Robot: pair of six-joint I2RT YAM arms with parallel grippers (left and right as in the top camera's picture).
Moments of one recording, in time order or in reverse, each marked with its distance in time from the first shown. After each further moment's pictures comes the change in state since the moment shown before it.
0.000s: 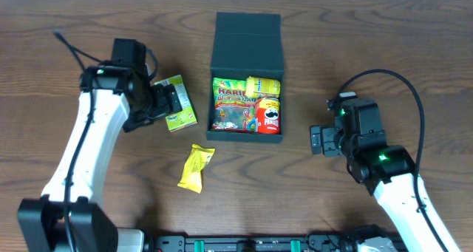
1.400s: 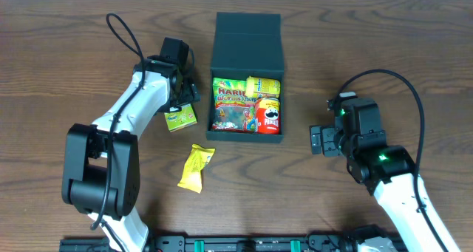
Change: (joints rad) left arm -0.137 0.301 0.000 0.323 -0.263 -0.108; right arm 0.000 0.000 0.000 0.000 0.000 0.000
